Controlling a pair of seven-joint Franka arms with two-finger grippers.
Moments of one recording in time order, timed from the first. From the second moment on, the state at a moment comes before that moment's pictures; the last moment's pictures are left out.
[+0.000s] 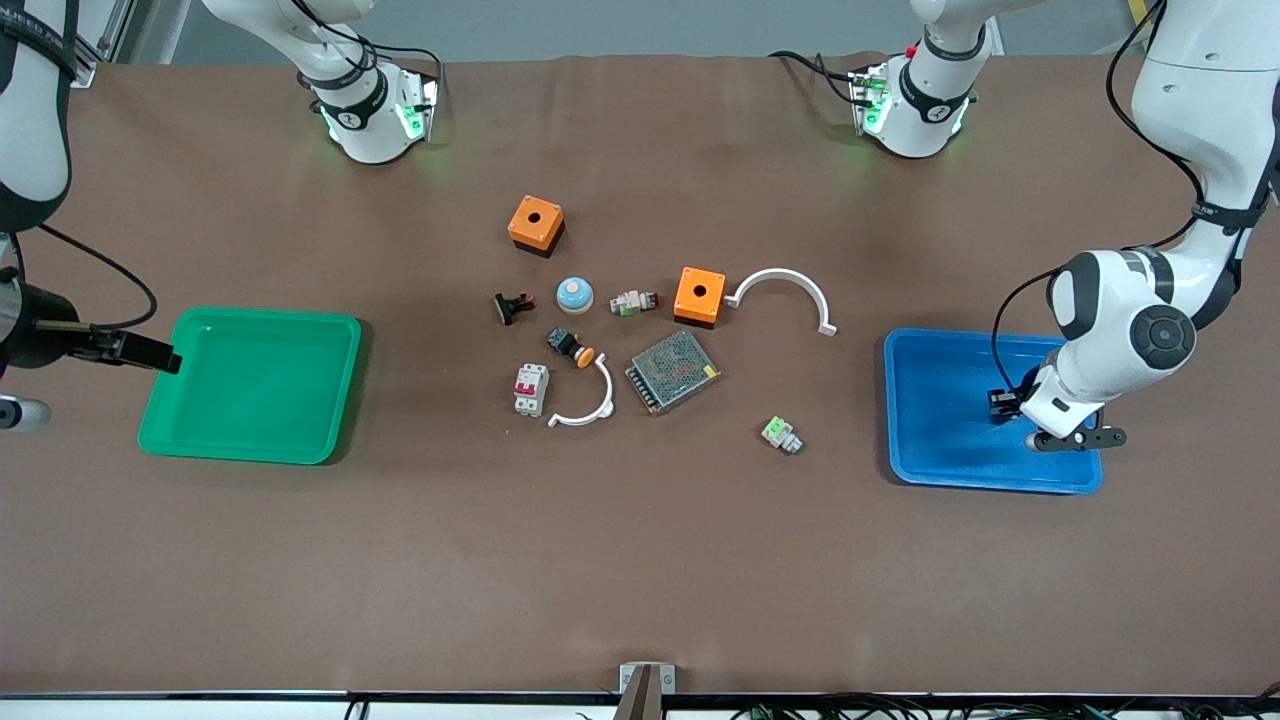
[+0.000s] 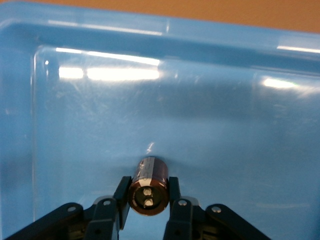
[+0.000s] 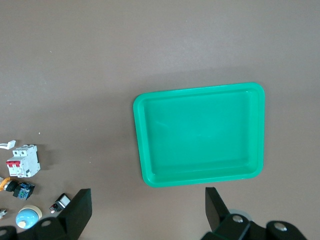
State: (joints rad) left arm 0.27 0.48 -0.19 -2.04 0.20 2.49 -0.11; right arm 0.03 0.26 -0.11 -1.41 0.03 1.56 0.09
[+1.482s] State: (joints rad) left arm 0.04 0.51 -0.62 -2.13 0.40 2.50 -1.17; right arm 0.00 -0.07 -0.07 -1.57 0.03 1.45 0.09
